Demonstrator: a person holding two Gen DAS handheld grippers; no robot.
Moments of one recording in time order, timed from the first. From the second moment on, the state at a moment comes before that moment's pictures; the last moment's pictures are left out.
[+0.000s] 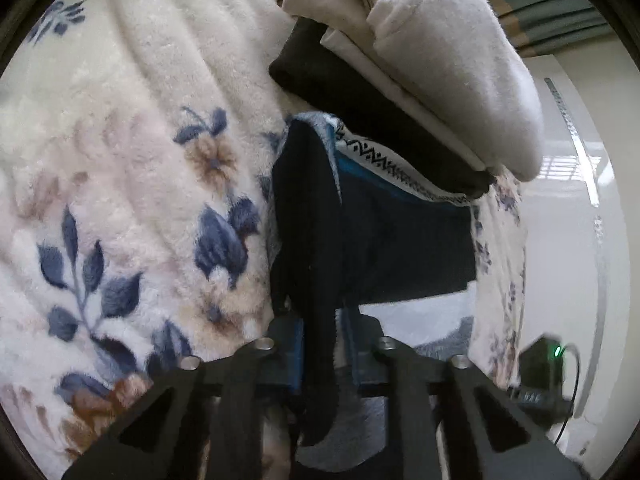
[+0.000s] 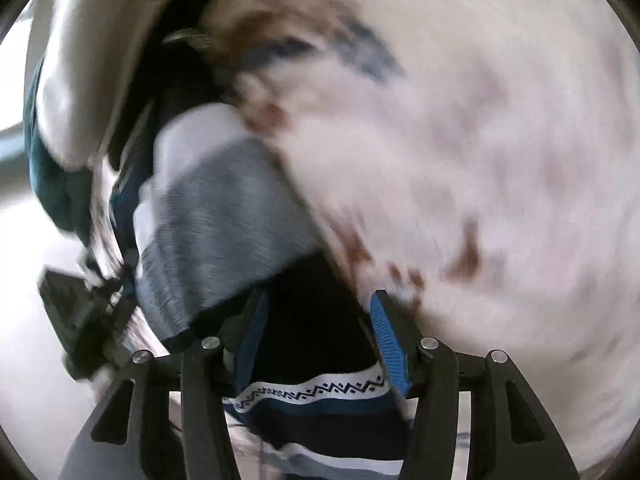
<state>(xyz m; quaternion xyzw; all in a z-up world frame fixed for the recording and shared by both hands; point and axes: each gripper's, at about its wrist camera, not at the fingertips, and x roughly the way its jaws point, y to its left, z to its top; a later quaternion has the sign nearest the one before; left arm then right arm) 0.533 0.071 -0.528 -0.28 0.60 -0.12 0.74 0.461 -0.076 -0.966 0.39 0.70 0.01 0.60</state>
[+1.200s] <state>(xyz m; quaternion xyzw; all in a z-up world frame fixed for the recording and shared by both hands) 0.193 0.053 -0.541 -0.30 0.70 -0.09 0.64 0.171 -0.075 -0.960 0.37 0.79 0.07 0.49</state>
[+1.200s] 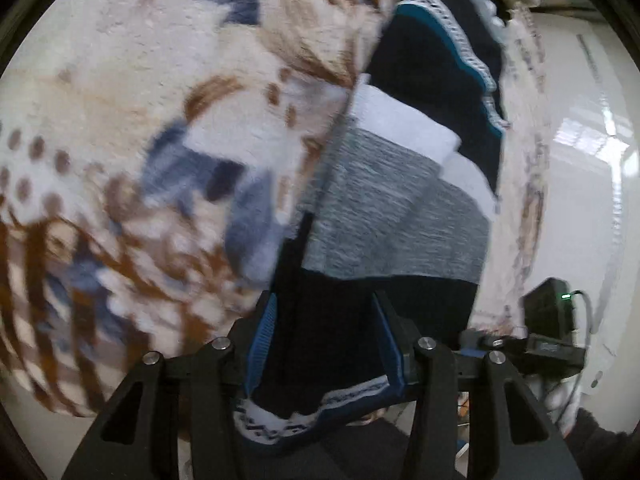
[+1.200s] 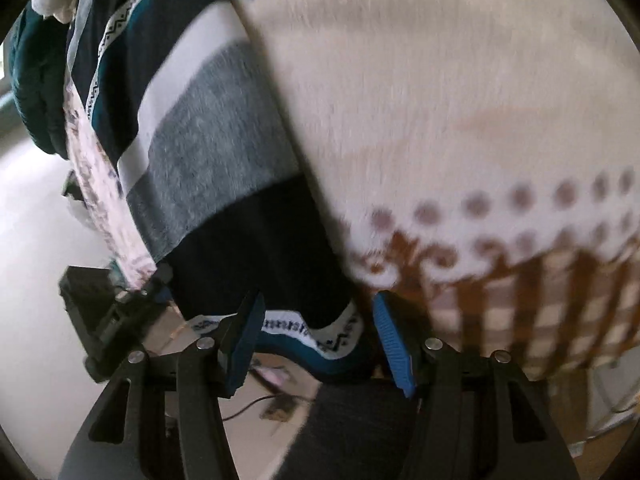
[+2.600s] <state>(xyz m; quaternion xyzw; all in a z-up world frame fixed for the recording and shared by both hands) 0.138 0.052 -0.551 -0.39 0.65 -0.13 0.64 0.155 0.028 -1.003 0.39 0.76 0.11 0.51</state>
